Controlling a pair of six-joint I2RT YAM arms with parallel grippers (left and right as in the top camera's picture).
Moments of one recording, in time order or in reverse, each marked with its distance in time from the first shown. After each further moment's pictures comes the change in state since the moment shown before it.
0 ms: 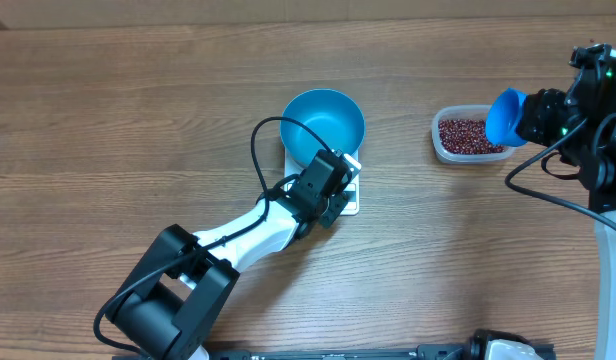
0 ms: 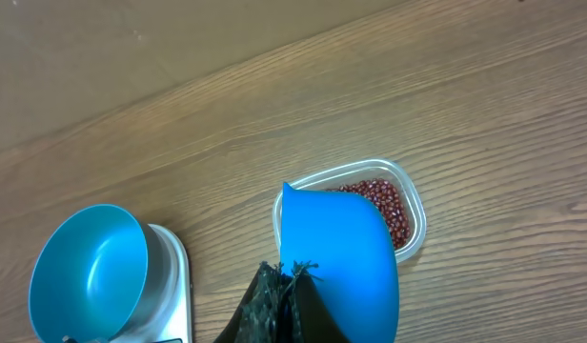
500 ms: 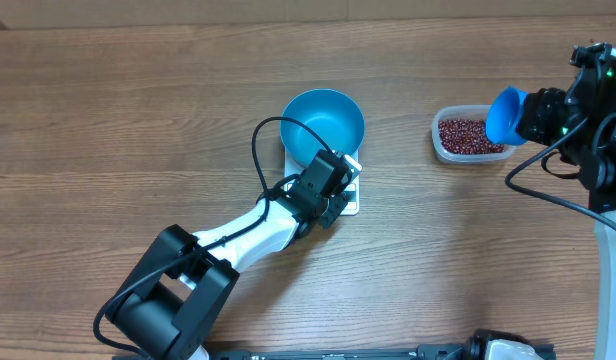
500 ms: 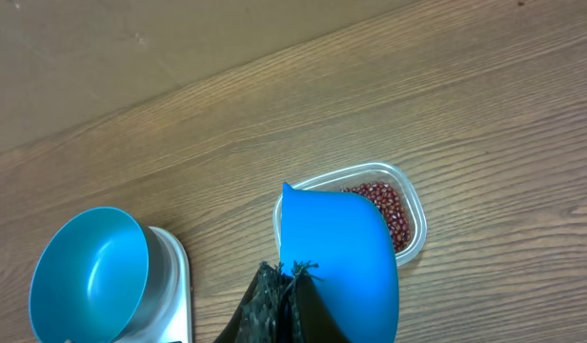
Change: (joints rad) left arm 0.000 0.000 0.002 -0.014 0.000 0.019; right arm 0.000 0.000 0.000 0.008 0.000 0.000
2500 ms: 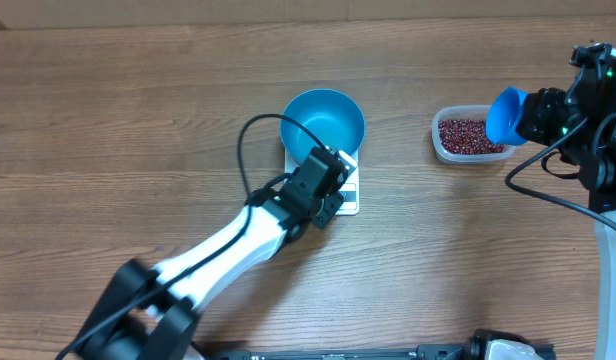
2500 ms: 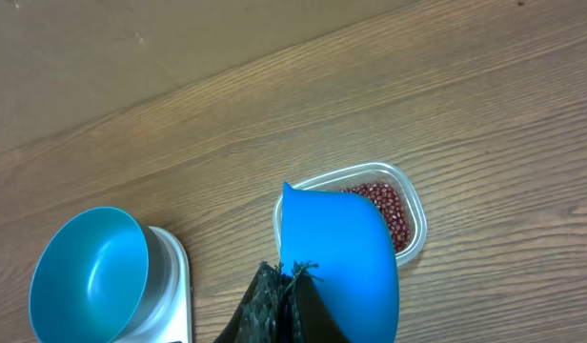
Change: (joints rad) left arm 0.000 -0.153 0.011 -0.148 -0.026 -0.022; right arm 0.000 0.000 0.000 -0.001 0.000 0.001
